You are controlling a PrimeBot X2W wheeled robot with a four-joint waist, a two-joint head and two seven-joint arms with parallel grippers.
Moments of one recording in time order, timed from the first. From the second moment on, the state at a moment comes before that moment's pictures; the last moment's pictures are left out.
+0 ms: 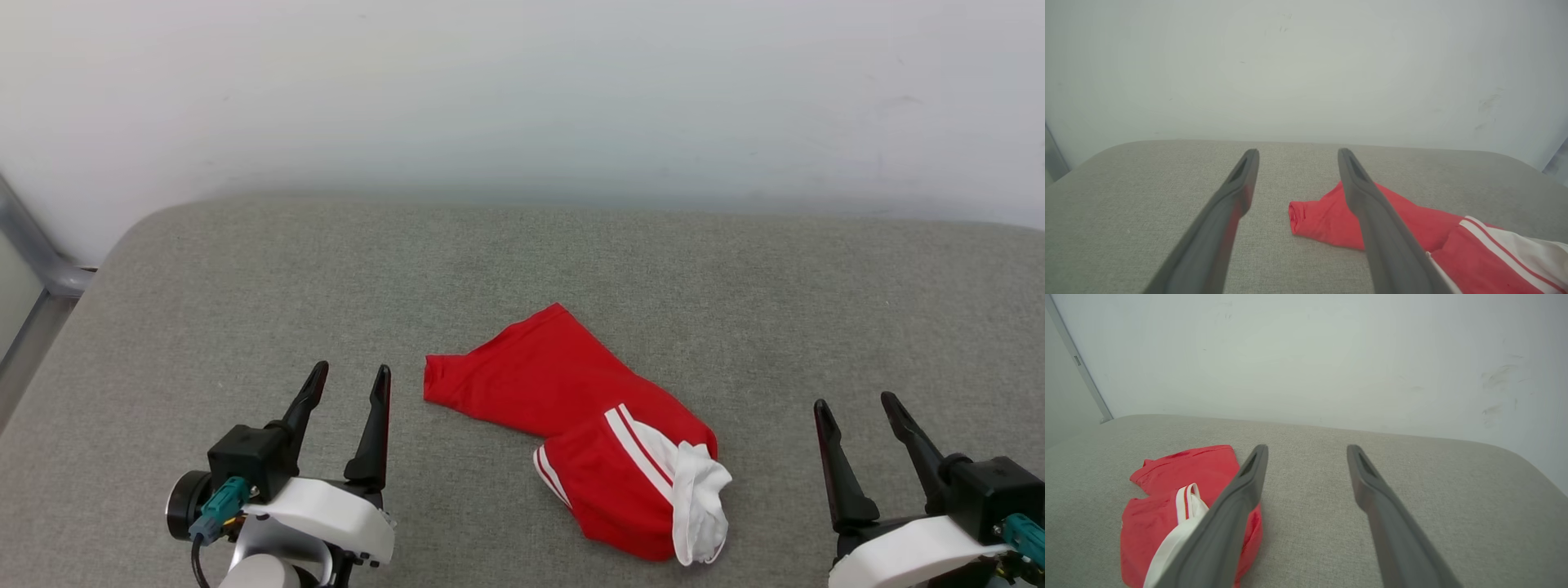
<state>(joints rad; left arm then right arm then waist) -0.14 0.30 -0.35 0.15 -0.48 0.09 -0.26 0.10 -0.05 -0.04 -0.13 0.09 0.13 -0.01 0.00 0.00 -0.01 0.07</state>
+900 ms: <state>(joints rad) -0.16 0.23 -0.32 0.19 -0.42 0.01 -0.26 0.03 -0.09 0.20 -0.05 0.17 0.13 0.56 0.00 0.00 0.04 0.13</state>
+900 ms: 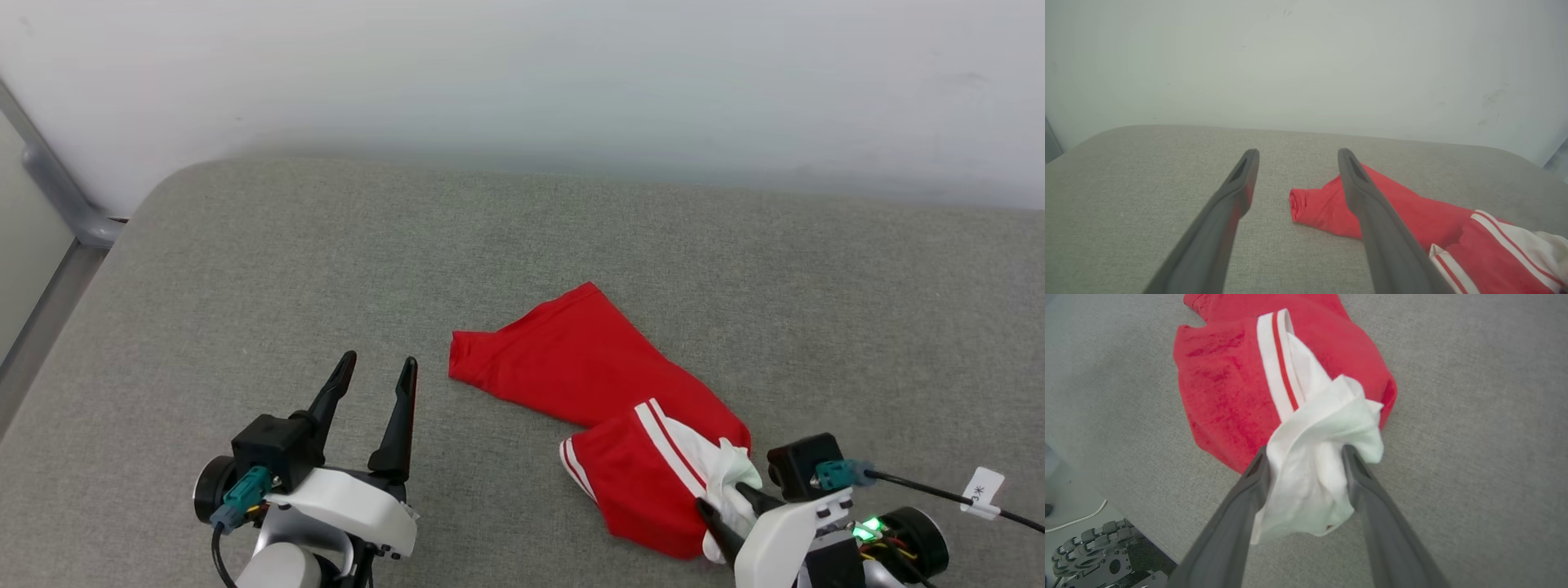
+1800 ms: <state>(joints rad) -0.18 0.18 -0.27 0.23 -0.38 -0.04 -0.26 -0.05 -0.05 -0.44 0.29 0.09 0.13 0.29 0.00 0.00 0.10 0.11</state>
